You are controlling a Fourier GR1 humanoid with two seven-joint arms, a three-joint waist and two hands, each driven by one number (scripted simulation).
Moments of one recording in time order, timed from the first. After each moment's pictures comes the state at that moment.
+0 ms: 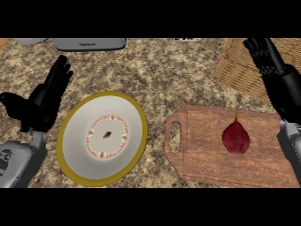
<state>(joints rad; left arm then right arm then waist) -0.30 0.40 -0.20 -1.49 0.28 0.26 0.08 -0.40 -0.40 0.10 -1.59 -0.11 0.02 -0.14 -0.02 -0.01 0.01</state>
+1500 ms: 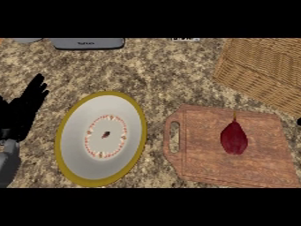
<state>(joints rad) -0.20 0.48 -0.07 -1.35 0.31 0.14 0.17 -0.30 -0.75 -0.14 -1.75 -0.11 0.21 0.19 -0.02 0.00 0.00</state>
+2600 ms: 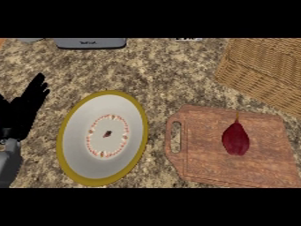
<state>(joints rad) -0.21 0.44 -0.03 -1.36 0.27 0.11 0.18 -0.11 -0.93 -0.49 -1.56 -0.41 0.79 0.20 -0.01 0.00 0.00</state>
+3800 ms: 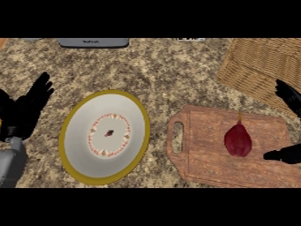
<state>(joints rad) -0.22 0.37 0.03 -1.36 0.18 0.05 0.20 -0.11 -0.36 -0.26 -1.51 0.14 0.44 -0.13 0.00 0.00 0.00</state>
